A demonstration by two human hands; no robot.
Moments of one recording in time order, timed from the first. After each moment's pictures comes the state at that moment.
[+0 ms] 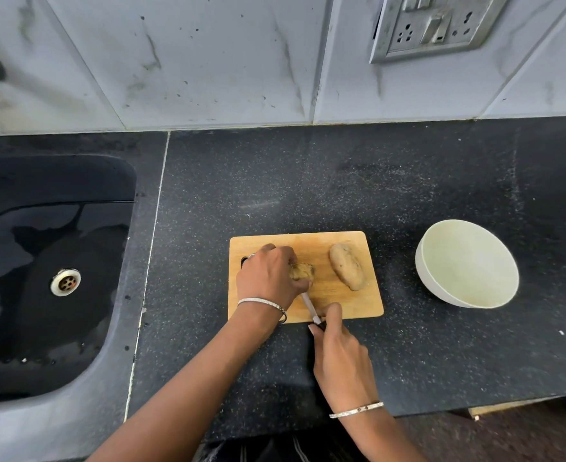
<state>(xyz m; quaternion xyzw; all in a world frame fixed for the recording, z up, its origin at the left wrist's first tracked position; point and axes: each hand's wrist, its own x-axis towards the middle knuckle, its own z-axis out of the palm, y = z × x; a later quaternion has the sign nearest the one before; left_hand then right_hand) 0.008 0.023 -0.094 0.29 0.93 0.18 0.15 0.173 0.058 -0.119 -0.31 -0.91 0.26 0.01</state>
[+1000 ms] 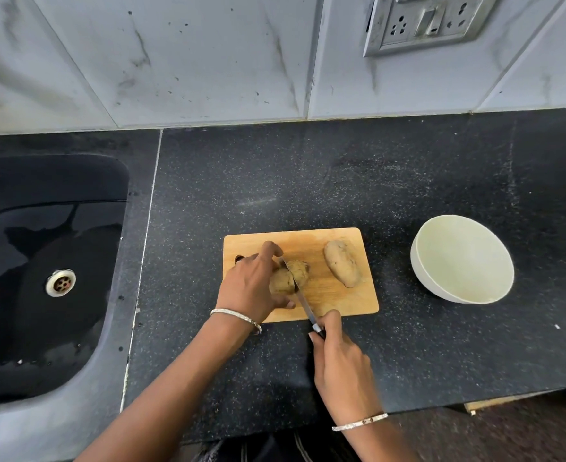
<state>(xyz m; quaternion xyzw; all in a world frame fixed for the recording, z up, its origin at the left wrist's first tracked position) 0.005 -0.003 -0.099 0.35 0.90 0.20 0.18 0.190 0.057 -0.123 -0.29 -0.92 0.27 0.04</state>
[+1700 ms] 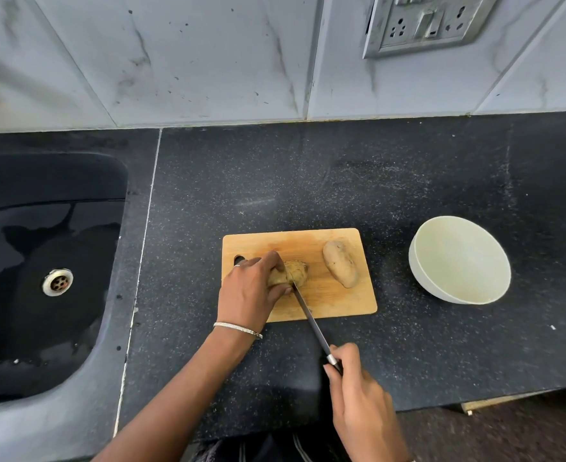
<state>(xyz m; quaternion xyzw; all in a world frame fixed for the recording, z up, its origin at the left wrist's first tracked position) 0.016 -0.010 -0.111 0.34 0.90 0.26 0.07 0.236 0.048 -0.108 -0.32 -0.90 0.29 0.00</state>
